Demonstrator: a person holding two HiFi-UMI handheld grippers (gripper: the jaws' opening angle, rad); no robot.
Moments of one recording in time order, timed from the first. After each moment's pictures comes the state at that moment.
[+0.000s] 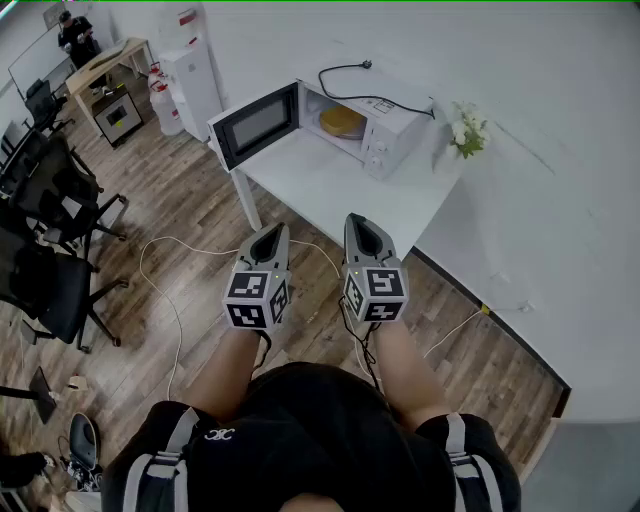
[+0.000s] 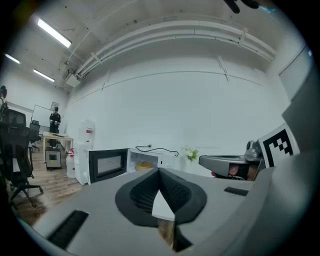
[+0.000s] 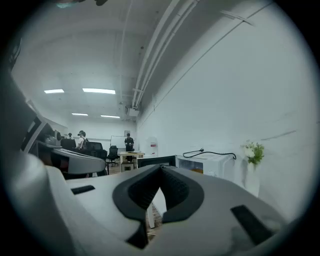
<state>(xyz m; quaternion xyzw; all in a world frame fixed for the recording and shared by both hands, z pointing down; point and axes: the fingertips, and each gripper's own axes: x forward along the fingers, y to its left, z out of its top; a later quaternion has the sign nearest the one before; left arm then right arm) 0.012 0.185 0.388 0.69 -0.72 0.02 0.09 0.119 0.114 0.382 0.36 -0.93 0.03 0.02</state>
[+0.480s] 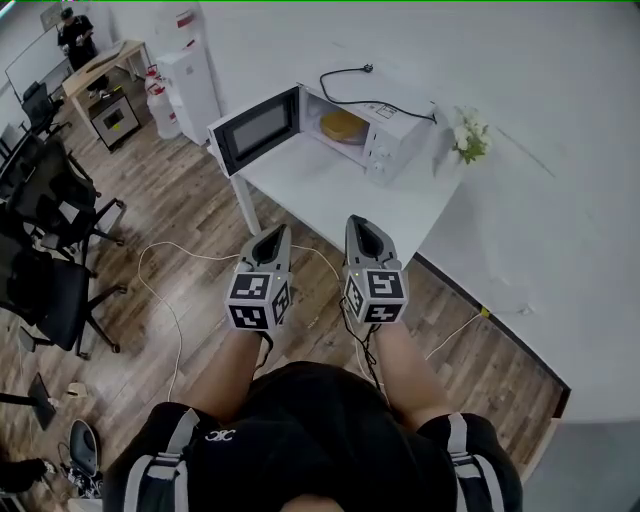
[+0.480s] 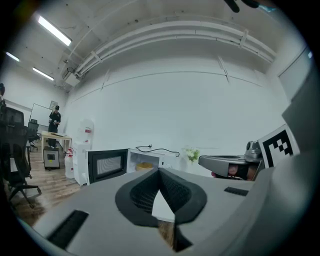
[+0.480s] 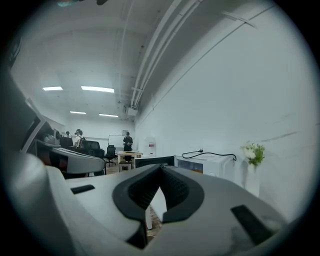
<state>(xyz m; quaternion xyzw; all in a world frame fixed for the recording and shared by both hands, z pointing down) -0.008 0.172 0.392 0.69 -0.71 0.02 0.09 0.099 0.101 0.386 0.37 -0.93 0.03 0.02</state>
